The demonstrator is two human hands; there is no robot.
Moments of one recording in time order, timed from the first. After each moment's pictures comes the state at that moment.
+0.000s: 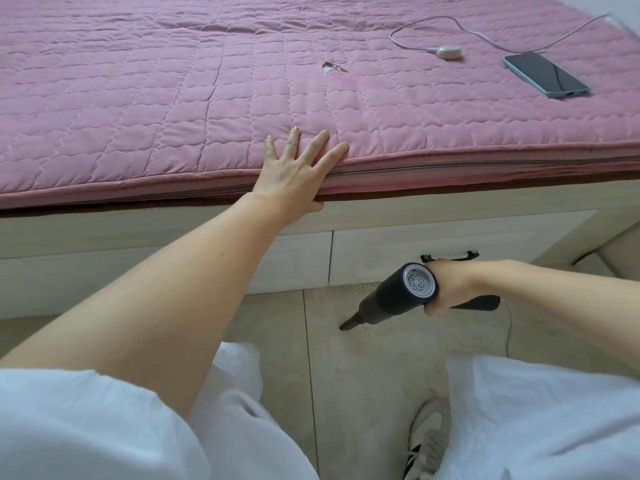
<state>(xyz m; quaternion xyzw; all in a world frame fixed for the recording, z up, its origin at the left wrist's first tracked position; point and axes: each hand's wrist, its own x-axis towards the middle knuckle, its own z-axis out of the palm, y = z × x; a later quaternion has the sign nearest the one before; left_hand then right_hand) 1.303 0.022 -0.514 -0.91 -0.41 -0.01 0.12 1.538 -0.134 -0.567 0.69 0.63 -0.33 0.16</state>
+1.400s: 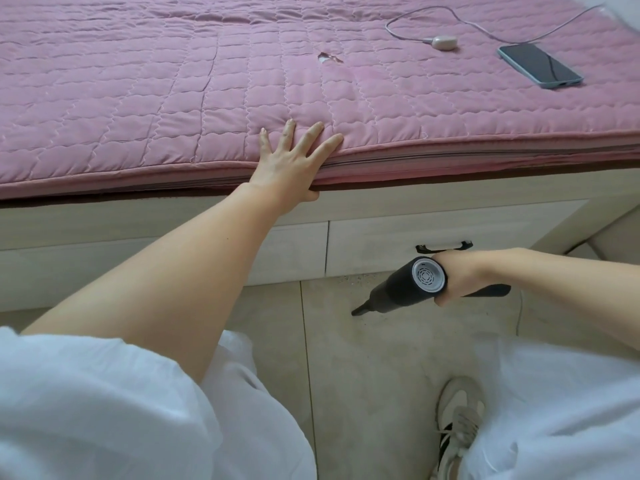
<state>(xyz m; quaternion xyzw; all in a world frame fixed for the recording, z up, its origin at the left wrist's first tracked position) 1.303 0.023 -0.516 -0.91 -0.41 -0.02 0.09 1.550 -0.145 -0.560 0.69 0.62 -0.30 0.19</state>
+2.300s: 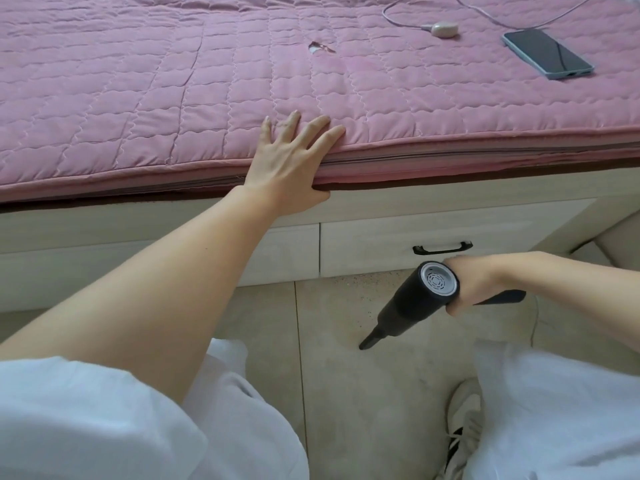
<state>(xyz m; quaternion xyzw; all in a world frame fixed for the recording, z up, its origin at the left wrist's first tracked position) 1.323 0.026 -0.519 -0.91 -0.39 -0.09 0.10 1.583 -0.143 -0.569 0.67 0.63 -0.35 0.19</state>
